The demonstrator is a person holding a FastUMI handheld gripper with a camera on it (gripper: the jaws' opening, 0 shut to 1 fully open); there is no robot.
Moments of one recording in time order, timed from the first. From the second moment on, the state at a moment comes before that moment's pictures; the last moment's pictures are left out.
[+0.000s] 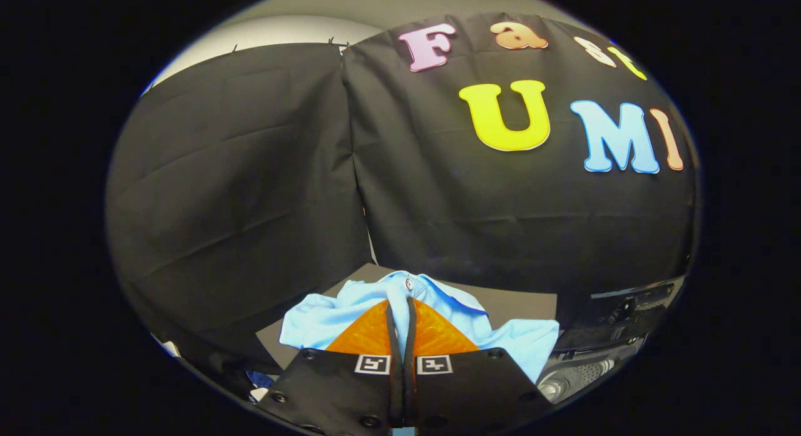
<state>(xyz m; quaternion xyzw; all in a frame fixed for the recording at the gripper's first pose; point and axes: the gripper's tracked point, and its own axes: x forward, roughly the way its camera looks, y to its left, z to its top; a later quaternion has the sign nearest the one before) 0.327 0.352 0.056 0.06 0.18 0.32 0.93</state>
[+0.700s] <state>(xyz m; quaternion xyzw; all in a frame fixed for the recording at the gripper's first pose) 0.340 0.202 0.104 0.07 0.13 0.24 0.96</state>
